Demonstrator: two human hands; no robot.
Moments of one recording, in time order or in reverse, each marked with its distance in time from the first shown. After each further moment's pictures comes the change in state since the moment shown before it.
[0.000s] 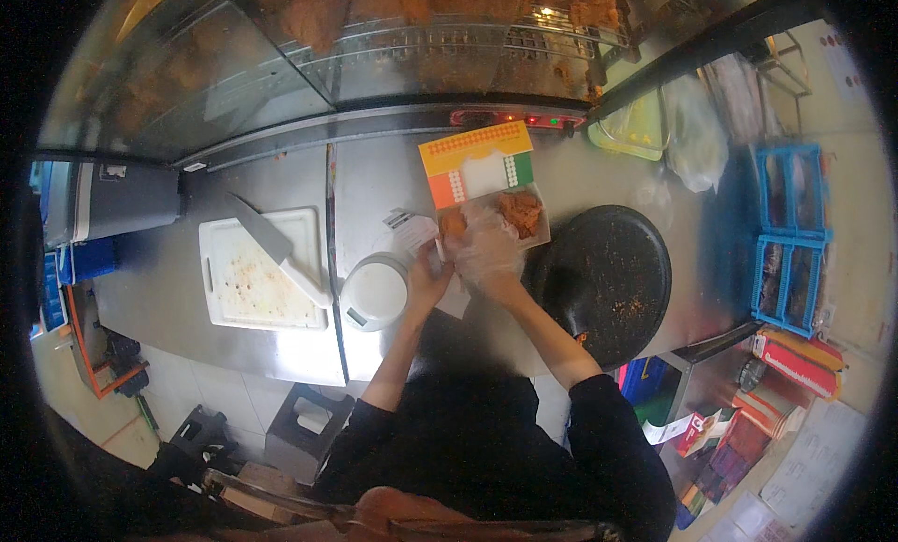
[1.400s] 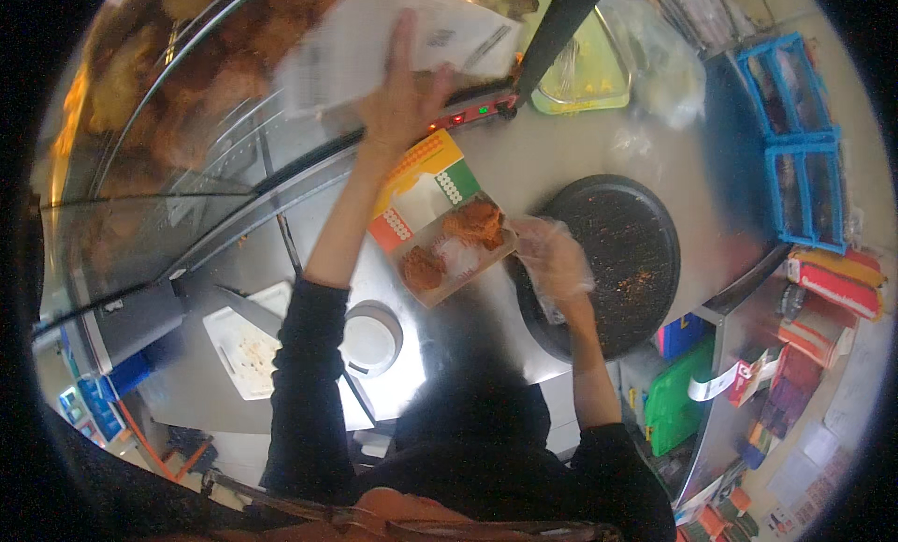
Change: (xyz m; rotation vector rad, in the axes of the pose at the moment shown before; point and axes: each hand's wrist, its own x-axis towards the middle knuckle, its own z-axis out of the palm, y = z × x) left_hand 0.242 0.216 0.059 0.342 0.357 1.235; right_hand -0.016 0.136 -0.054 0.411 0.178 0.168
